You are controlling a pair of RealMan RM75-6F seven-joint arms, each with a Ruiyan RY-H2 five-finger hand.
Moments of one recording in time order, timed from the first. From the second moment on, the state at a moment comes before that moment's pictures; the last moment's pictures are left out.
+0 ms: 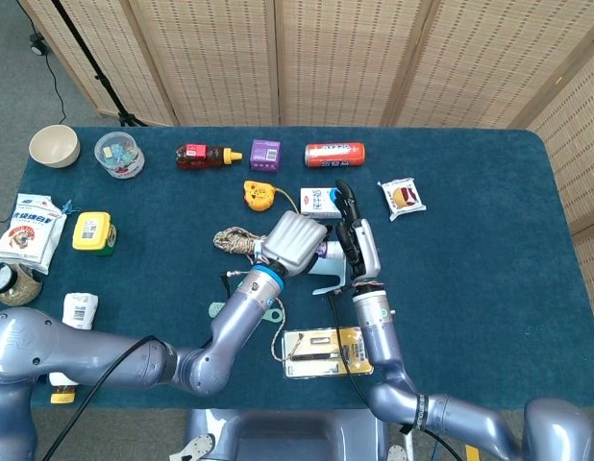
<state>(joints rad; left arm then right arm) -1.42 -1.54 -0.31 -1.70 0.31 1.07 0.84 0.66 -1.88 0.53 -1.44 -1.16 1.15 0.74</state>
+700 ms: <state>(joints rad) -1.43 -1.52 -0.31 -1.70 0.29 1.03 0.83 0.65 -1.86 0.52 -1.45 -1.17 1.12 0.78</state>
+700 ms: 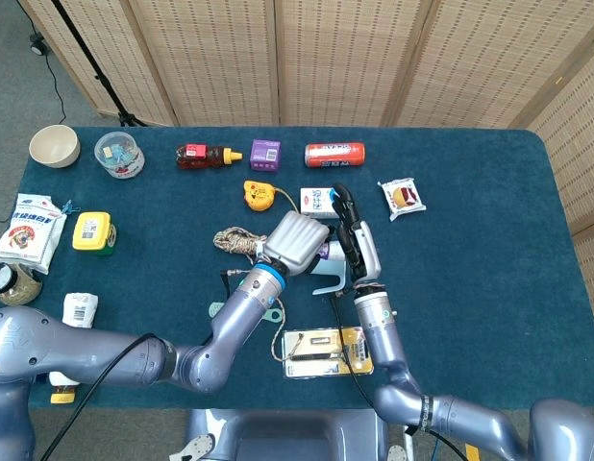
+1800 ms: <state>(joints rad) -1.44 -1.55 -0.31 -1.69 0.32 1.06 0.79 0.64 -1.85 0.54 -1.48 -1.16 1.09 0.90</state>
